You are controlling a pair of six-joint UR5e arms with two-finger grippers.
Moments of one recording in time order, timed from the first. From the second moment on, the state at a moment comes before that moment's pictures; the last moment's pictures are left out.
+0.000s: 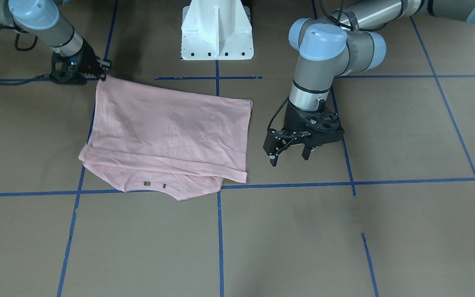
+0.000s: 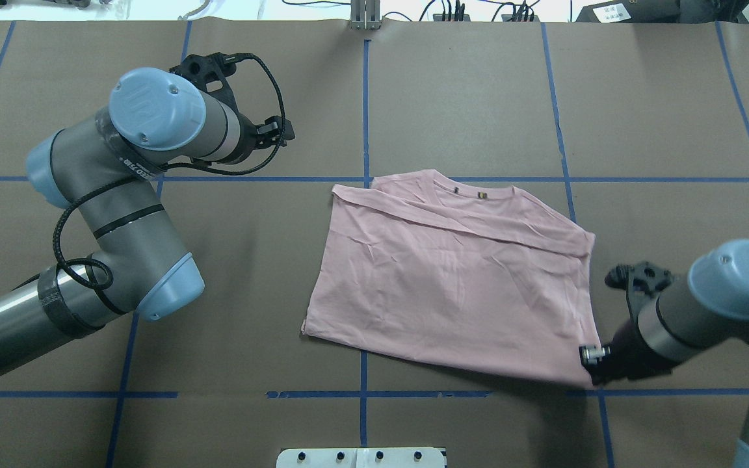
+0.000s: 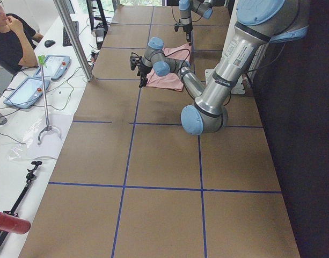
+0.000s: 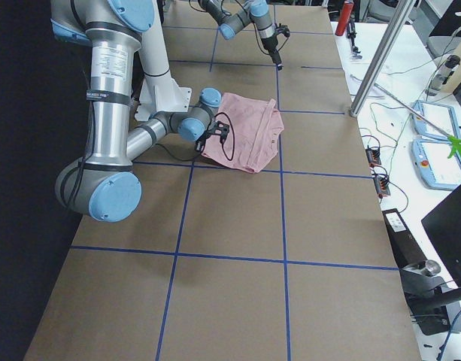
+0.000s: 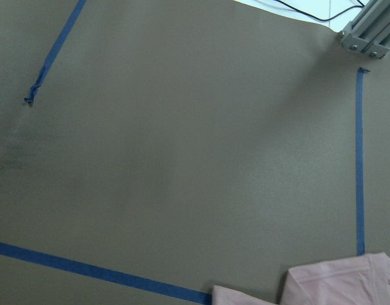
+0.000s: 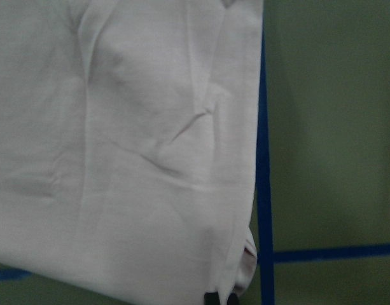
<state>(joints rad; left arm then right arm) -0.68 -2.17 -1.68 -1.82 -1.69 -1.41 0.43 -1.72 2.15 -1.32 2.14 1.35</state>
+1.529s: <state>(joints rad) -0.31 -2.14 -1.77 -1.66 -1.62 -1.97 0.44 -1.59 2.21 -1.31 2.02 1.61</state>
